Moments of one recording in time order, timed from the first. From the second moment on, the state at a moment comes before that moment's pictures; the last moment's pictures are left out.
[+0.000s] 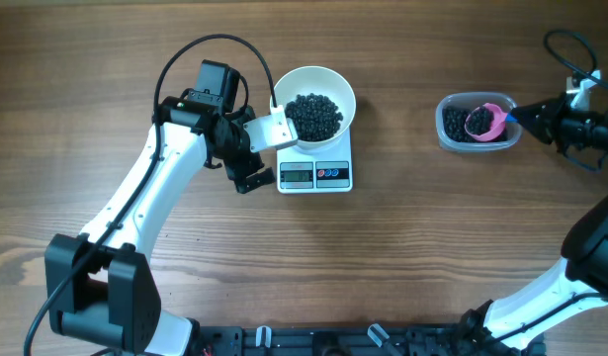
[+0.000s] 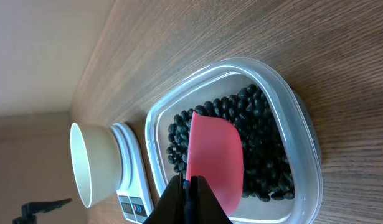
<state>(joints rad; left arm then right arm) -0.26 1.66 1.27 -0.91 0.35 0.98 -0.59 1.96 1.45 -0.86 -0.88 0.01</state>
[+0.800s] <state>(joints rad) -0.26 1.66 1.27 -0.91 0.35 0.98 -0.63 1.96 1.47 -0.88 -0.96 -0.02</state>
